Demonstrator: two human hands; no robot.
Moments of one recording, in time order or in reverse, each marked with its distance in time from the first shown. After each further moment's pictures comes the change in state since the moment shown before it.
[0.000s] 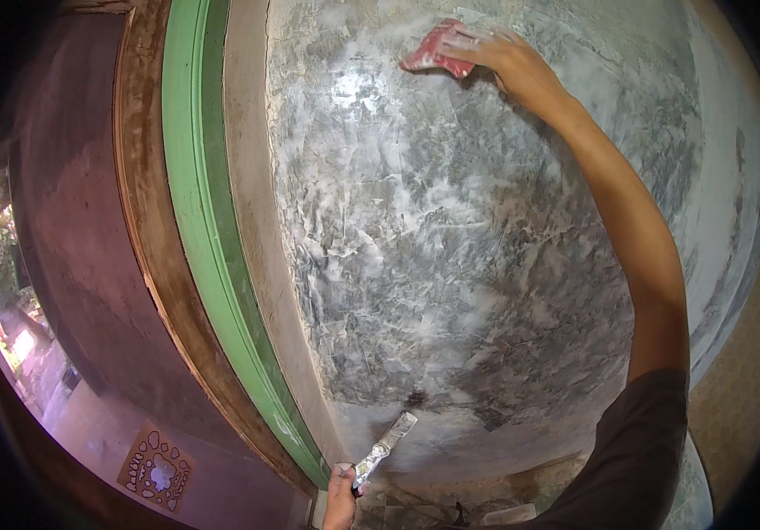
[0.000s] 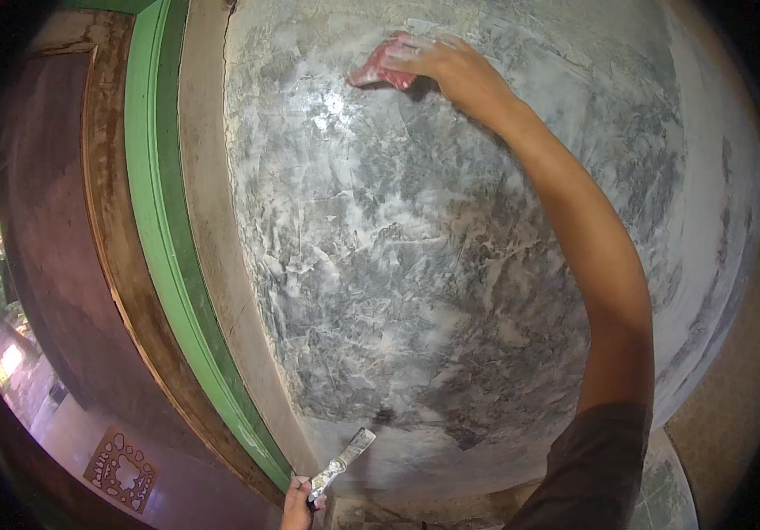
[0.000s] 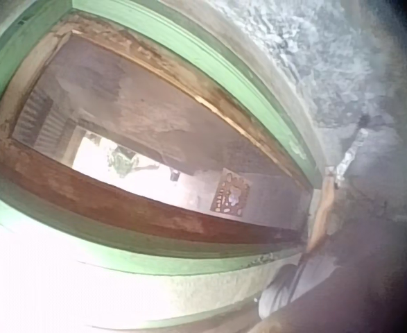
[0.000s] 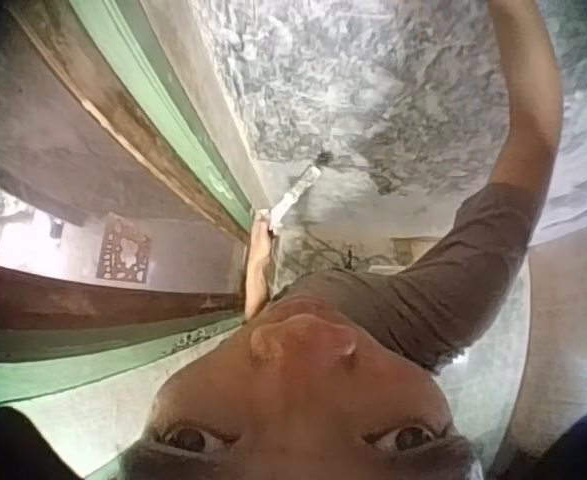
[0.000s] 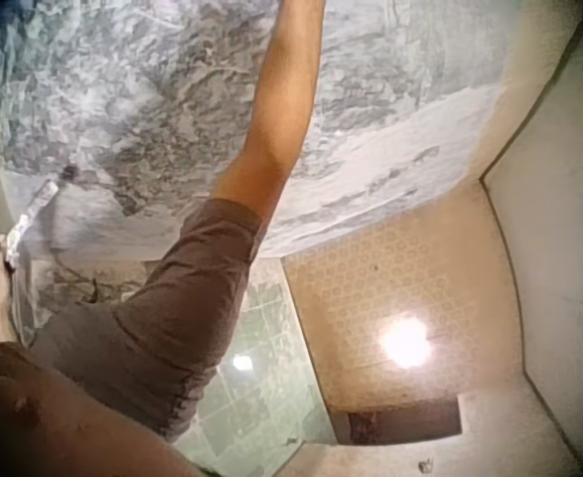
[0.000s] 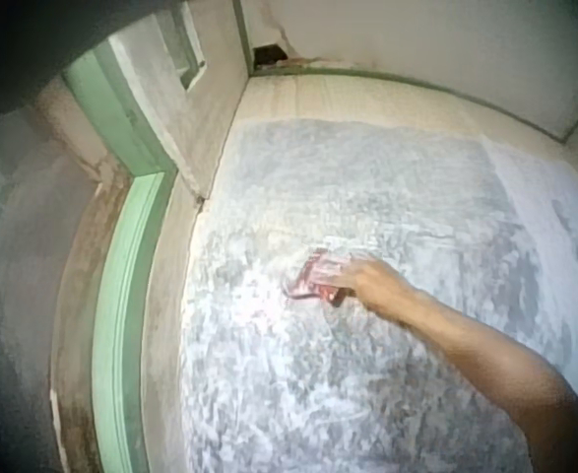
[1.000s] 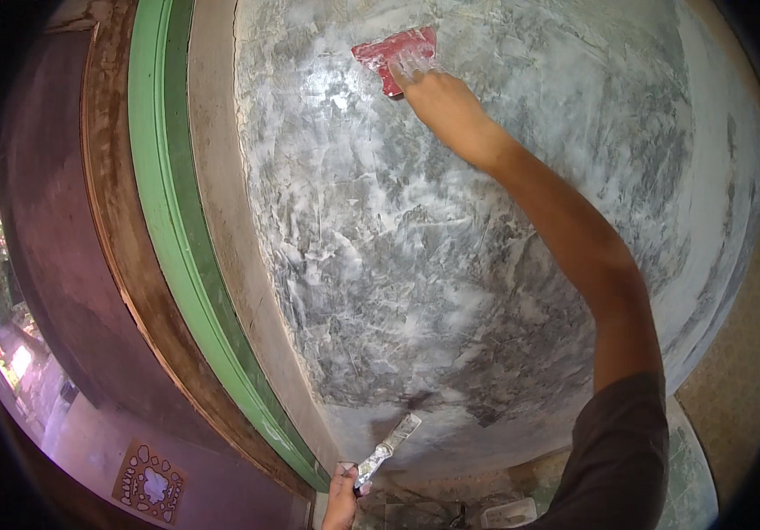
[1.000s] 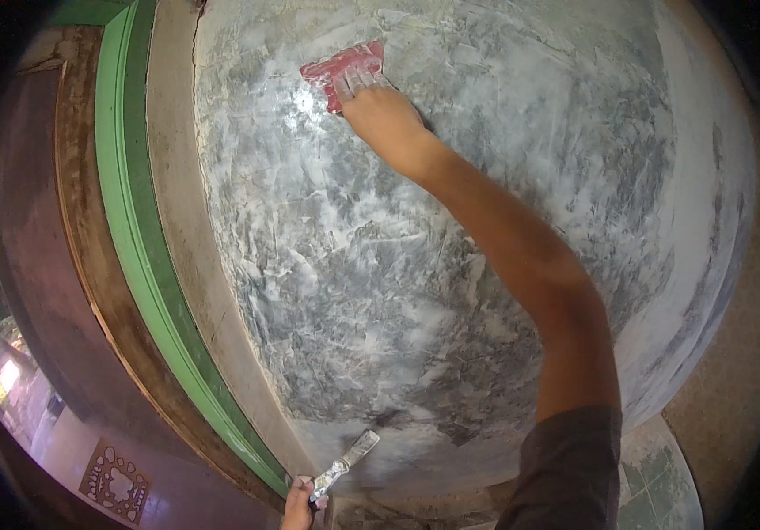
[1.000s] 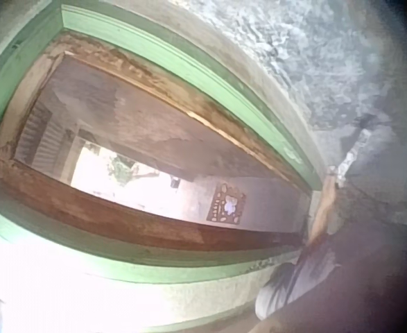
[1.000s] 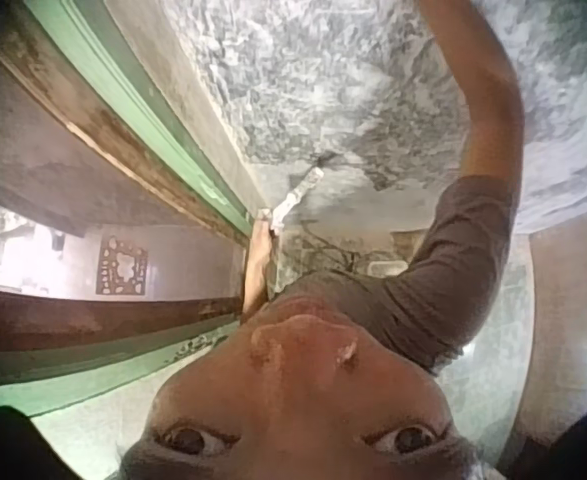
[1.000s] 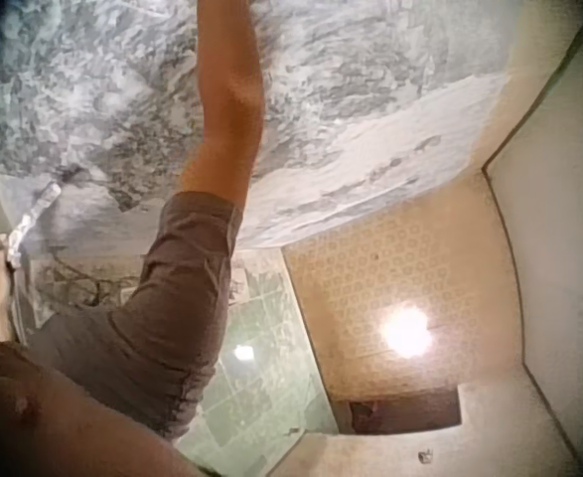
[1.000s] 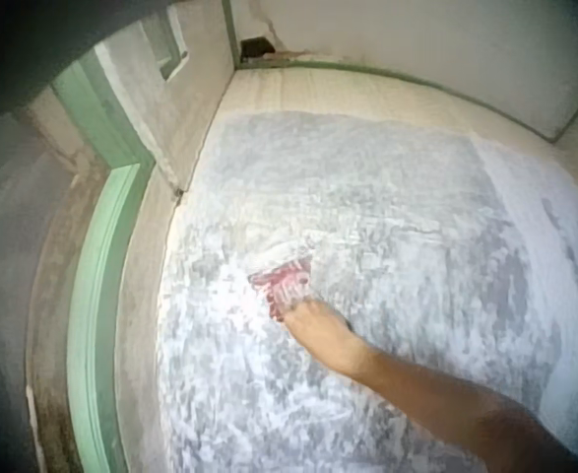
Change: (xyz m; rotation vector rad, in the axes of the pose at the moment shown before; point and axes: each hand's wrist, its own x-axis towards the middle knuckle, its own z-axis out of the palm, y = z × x) left_hand 0.008 -0.006 0.014 -0.038 -0.030 -0.039; right_hand 0.010 -0.087 0.021 -0.068 -0.154 0.190
